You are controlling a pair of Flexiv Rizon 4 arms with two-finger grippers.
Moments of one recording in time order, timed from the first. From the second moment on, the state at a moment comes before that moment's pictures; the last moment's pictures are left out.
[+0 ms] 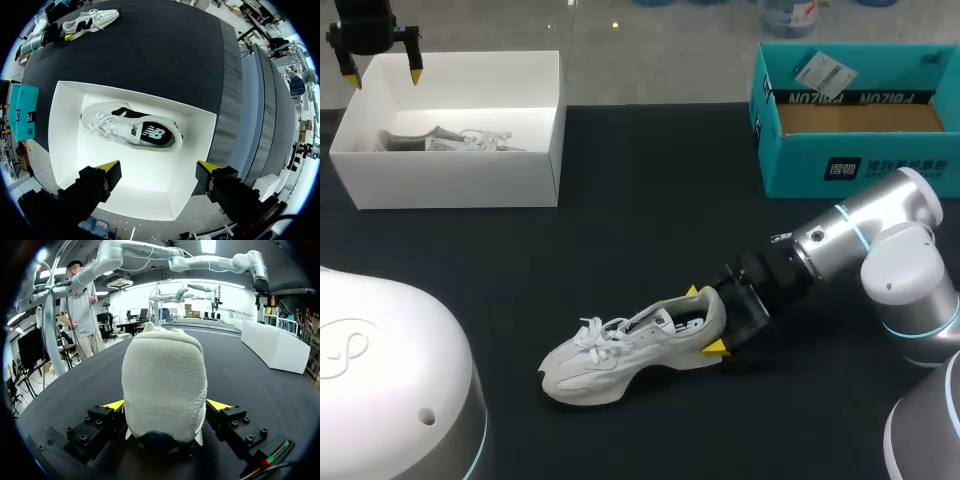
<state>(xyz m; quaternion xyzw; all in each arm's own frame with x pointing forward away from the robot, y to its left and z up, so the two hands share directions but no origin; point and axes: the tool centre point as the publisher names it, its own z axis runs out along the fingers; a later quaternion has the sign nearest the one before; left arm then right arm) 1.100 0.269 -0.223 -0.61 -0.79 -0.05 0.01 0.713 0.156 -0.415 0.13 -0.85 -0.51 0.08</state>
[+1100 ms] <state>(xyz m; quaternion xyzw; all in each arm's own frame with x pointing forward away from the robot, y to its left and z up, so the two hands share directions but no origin) 1.100 0.269 -0.223 -0.61 -0.79 -0.05 0.01 0.717 0.137 -0.425 0.00 -0.88 -0.48 0.00</state>
